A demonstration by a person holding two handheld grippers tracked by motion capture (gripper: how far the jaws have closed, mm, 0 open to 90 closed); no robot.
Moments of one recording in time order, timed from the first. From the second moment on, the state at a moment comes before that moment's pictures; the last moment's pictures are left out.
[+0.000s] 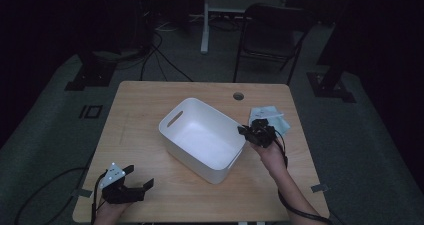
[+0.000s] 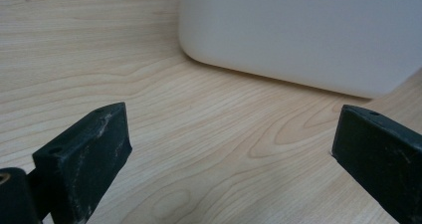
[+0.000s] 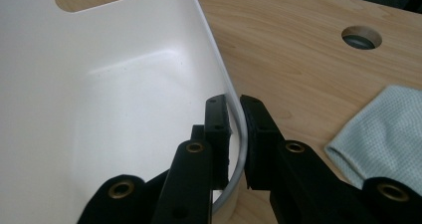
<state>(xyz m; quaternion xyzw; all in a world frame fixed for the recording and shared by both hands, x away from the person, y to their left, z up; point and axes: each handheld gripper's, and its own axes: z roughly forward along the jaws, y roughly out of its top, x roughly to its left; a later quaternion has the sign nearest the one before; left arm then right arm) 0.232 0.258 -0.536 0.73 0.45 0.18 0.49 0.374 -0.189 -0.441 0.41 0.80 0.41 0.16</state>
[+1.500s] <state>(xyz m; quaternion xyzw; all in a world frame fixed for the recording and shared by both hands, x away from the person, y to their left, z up) 0.247 0.252 -0.477 0.72 0.40 0.18 0.54 0.299 -0.228 -0.436 0.42 0.77 0.46 0.13</state>
